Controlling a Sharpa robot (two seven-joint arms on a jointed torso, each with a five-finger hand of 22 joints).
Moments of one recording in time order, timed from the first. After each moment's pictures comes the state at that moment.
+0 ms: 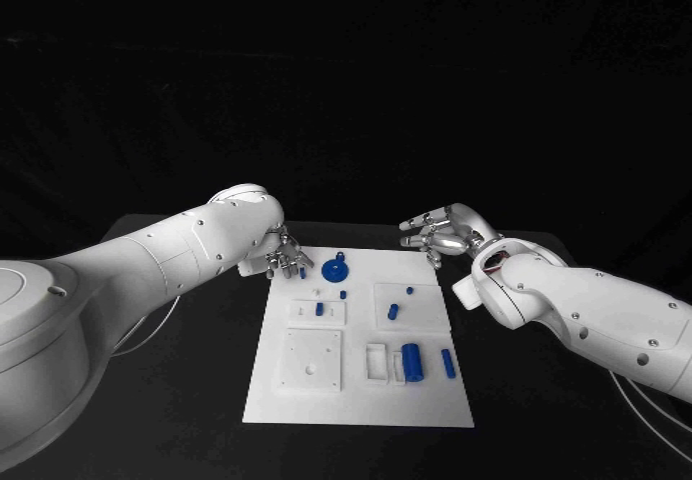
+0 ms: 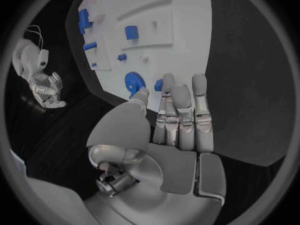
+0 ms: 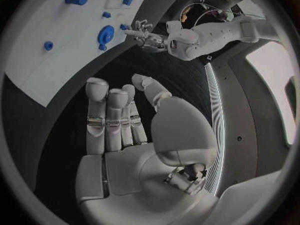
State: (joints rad) left arm 1.43 -0.24 -0.20 0.63 -0.93 0.30 -0.53; left_hand 1.09 0.04 0.04 0.11 0.16 1.18 0.05 0.07 0.25 1.47 -0.03 0.22 0.20 1.34 -0.09 1.08 0.53 0.02 1.27 -0.11 0.26 1.31; right arm 1.05 -0.78 0.25 1.43 -0.90 -0.45 -0.04; right_hand 1.18 -0.09 0.31 -0.27 0.58 1.06 0.11 0.07 0.06 1.17 -0.01 0.84 0.80 1.38 -0.07 0.92 0.93 0.10 1.47 -0.09 0.53 1.31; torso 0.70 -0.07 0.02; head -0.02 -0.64
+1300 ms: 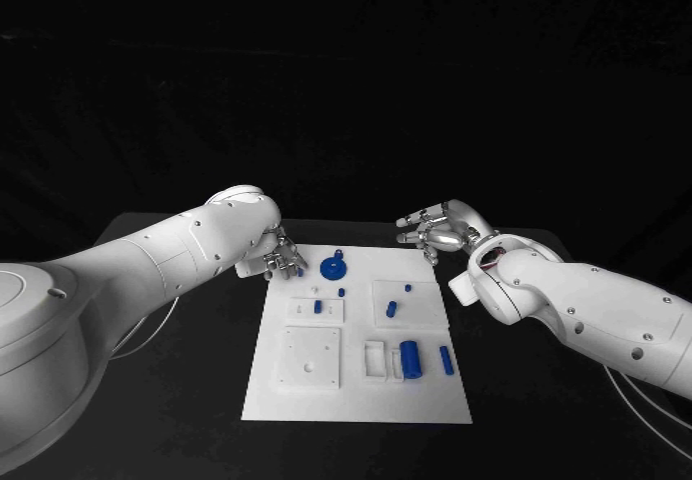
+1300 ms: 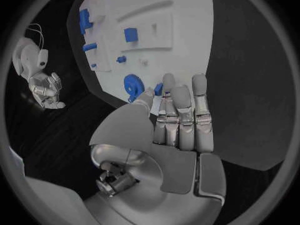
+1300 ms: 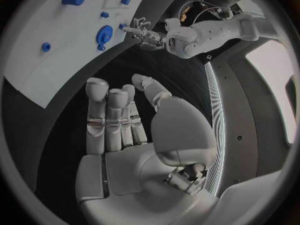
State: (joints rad) left arm 1.42 -0.23 -0.20 0.61 -0.91 0.30 -0.53; left_hand 1.16 0.09 0.08 0.05 0.17 1.17 0.05 0.07 0.25 1.47 -0.03 0.22 0.19 1.34 -0.09 1.08 0.53 0.02 1.27 -0.11 0.27 1.31; right arm 1.05 -0.78 0.25 1.43 -0.89 -0.45 -0.04; right_hand 1.18 -0.09 0.31 -0.27 0.58 1.06 0.11 0.07 0.06 1.17 -0.01 0.84 0.80 1.38 -0.07 0.92 0.93 0.10 1.47 -0.09 0.53 1.31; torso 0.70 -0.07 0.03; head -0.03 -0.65
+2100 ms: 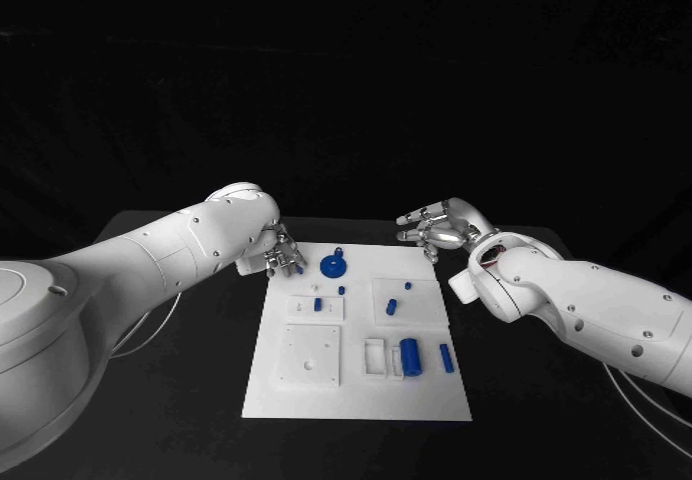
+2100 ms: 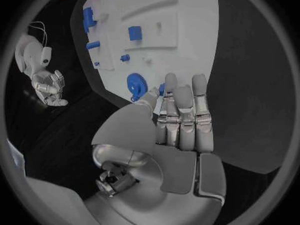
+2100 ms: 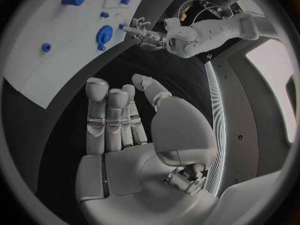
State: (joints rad) left arm 1.42 -0.23 -0.20 0.60 -0.89 0.30 -0.50; left_hand 1.22 0.12 0.11 -0.01 0.21 1.17 0.04 0.07 0.26 1.47 -0.03 0.22 0.18 1.33 -0.09 1.09 0.53 0.02 1.26 -0.11 0.27 1.31; right arm 1.05 -0.78 0.25 1.43 -0.88 -0.45 -0.04; right_hand 1.18 -0.09 0.30 -0.27 0.57 1.06 0.11 0.07 0.06 1.17 -0.01 0.84 0.80 1.38 -0.07 0.92 0.93 0.10 1.47 -0.09 0.53 1.31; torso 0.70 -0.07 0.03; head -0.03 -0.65
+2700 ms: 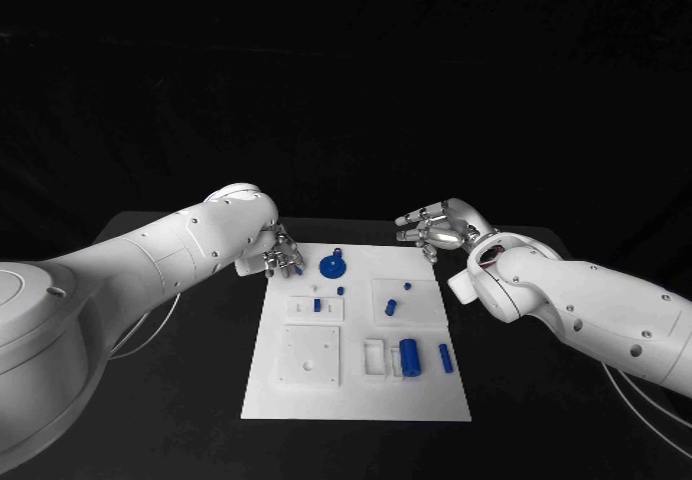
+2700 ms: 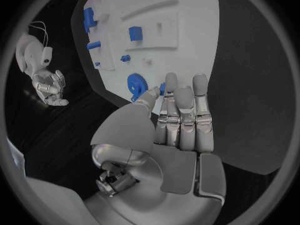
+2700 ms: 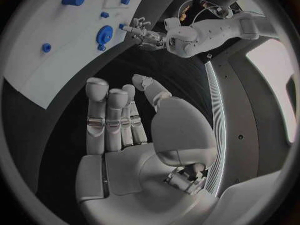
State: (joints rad) left arm 1.42 -0.23 -0.20 0.60 -0.89 0.31 -0.50; left_hand 1.21 0.11 0.15 -0.06 0.36 1.21 0.06 0.06 0.26 1.47 -0.03 0.23 0.18 1.33 -0.09 1.11 0.54 0.02 1.25 -0.11 0.31 1.31; right arm 1.05 -0.78 0.25 1.43 -0.88 -0.45 -0.04; right_hand 1.18 -0.08 0.30 -0.27 0.57 1.06 0.11 0.07 0.06 1.18 -0.01 0.84 0.80 1.38 -0.07 0.92 0.93 0.10 1.47 -0.09 0.53 1.31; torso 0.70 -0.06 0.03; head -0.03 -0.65
